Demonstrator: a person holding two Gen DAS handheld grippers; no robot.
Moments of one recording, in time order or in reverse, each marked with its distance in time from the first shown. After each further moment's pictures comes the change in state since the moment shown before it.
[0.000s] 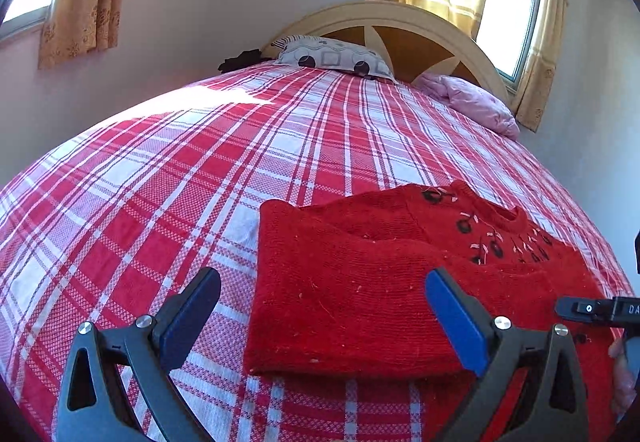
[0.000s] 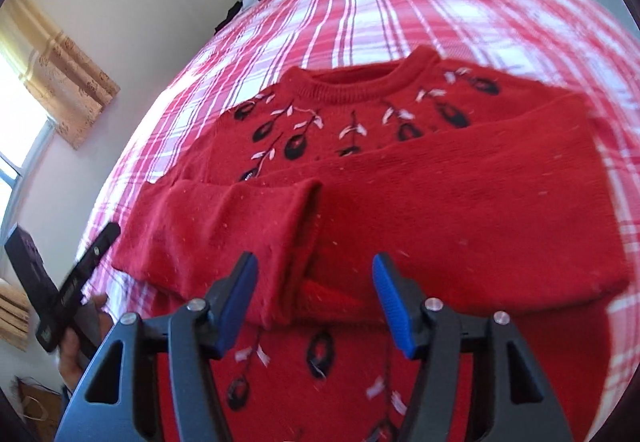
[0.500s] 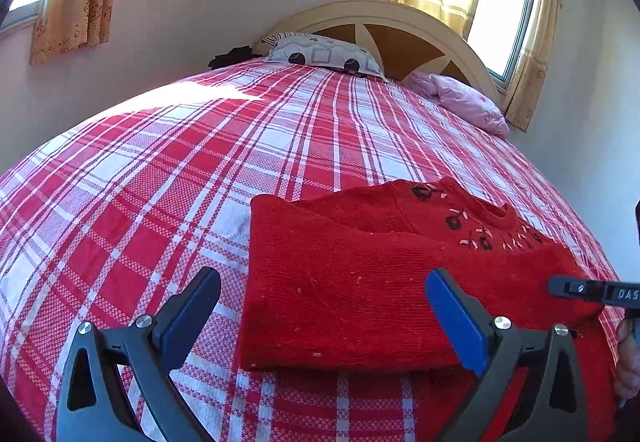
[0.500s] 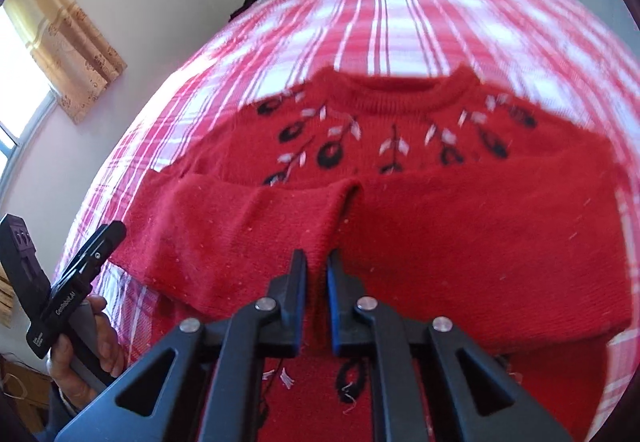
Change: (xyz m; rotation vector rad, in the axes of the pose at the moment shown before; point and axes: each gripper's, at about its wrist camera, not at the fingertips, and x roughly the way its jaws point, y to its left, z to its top) left arm 0.000 0.005 -0.001 -0.014 0.005 -0.056; right arm -0.010 0.035 0.009 -0.146 -0.037 -0.070
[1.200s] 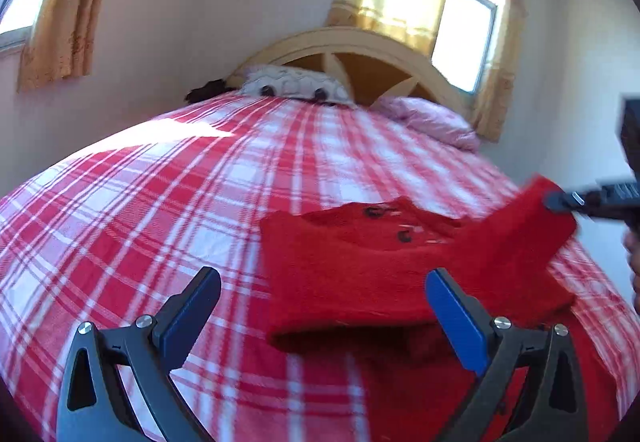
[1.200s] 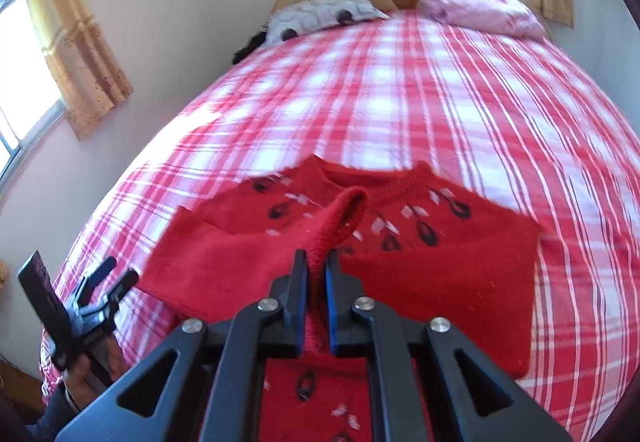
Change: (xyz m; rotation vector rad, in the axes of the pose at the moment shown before) left arm -0.044 -0.033 -0.012 0.083 -0.122 -0.093; right arm -0.068 0.009 0.045 -0.088 -0.133 -0.003
